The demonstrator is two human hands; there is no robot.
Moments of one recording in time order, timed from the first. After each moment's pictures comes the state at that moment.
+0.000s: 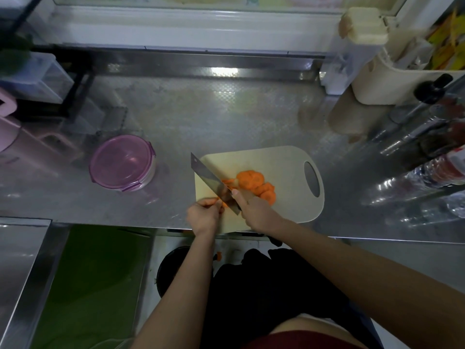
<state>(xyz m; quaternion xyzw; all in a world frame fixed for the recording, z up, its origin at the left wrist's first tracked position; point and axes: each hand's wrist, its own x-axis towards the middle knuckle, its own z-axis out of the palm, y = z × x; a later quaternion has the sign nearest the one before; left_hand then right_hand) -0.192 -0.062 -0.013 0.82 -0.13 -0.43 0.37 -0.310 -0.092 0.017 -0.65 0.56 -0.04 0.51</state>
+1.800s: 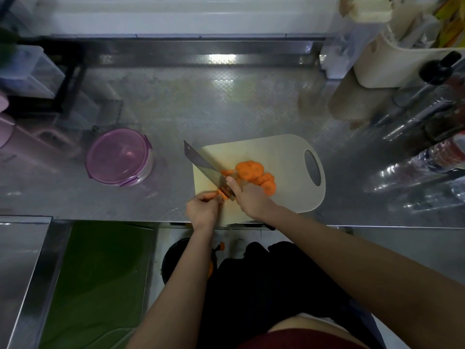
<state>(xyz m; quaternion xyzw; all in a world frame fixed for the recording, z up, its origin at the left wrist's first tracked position) -0.191 -0.056 -0.013 0.82 -0.16 -0.41 0.37 -0.300 -0.103 0.003 -0.64 0.59 0.00 0.49</state>
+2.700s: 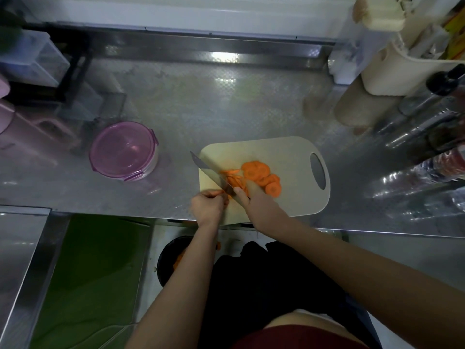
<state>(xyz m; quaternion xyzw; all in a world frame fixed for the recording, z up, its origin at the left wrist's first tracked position) -0.192 -0.060 0.002 0.82 -0.13 -0.43 0.36 -0.307 -0.080 0.000 -0.65 0.59 -0.10 0.47</state>
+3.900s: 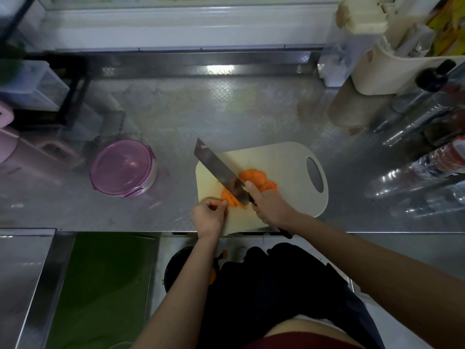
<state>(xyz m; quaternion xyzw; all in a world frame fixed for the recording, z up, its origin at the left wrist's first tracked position) -0.190 -0.060 -0.009 0.82 -0.27 -0.39 0.30 -0.328 -0.105 0.018 -0.58 0.57 -0.07 0.57</state>
